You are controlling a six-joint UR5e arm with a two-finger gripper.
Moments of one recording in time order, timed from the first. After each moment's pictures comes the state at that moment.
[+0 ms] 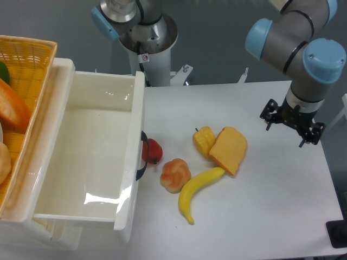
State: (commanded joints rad) arm 2.83 -2.01 -1.37 -1.26 1.58 1.40
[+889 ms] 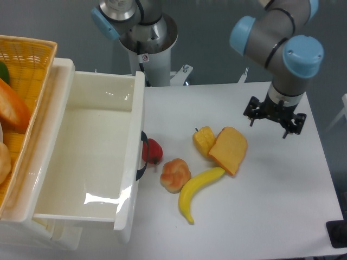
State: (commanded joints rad) arm 2.79 -1.90 -1.64 -1.16 1.55 1.14
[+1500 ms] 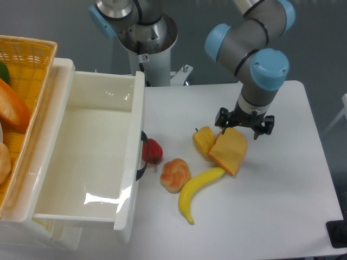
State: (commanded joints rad) arm 2.67 -1.90 -1.69 -1.16 1.56 0.72
